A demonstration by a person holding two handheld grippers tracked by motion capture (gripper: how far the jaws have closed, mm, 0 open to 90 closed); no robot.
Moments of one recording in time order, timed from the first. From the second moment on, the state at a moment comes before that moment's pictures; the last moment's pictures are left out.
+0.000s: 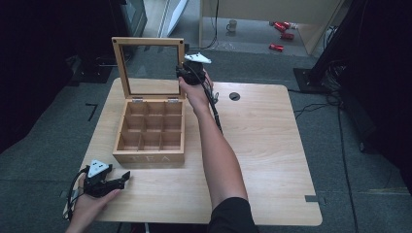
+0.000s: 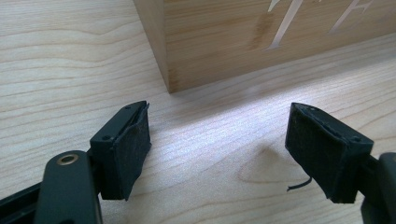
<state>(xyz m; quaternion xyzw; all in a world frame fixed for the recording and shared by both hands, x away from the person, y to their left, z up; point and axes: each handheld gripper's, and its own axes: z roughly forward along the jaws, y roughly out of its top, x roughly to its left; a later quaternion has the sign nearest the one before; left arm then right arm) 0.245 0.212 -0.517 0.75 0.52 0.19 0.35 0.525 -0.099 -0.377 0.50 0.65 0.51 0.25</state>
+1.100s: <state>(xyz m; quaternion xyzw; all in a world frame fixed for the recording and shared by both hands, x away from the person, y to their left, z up) 0.246 0.206 -0.517 0.77 0.51 0.21 0.32 0.489 -0.121 -0.364 0.48 0.69 0.49 0.21</state>
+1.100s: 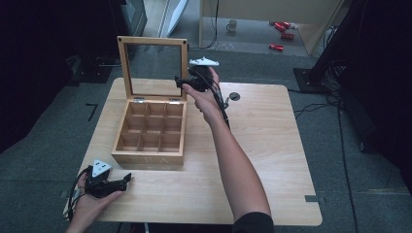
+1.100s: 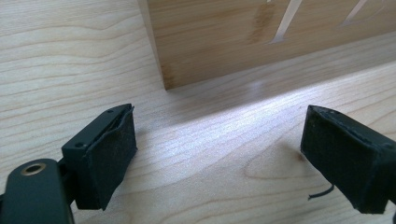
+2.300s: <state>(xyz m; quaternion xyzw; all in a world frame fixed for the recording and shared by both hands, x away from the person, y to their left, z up) 0.246 0.204 -0.518 0.77 0.52 0.22 0.31 0.354 -0.232 -0.392 0.45 0.72 0.47 0.24</state>
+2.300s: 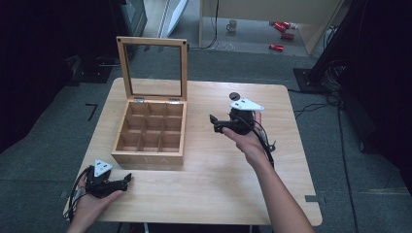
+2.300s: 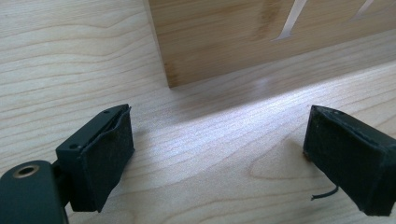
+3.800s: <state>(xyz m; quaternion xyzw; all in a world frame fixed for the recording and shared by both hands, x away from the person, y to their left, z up) 0.246 0.204 -0.518 0.77 0.52 0.22 0.31 0.234 -0.385 -0.485 0.54 0.69 0.40 0.25</state>
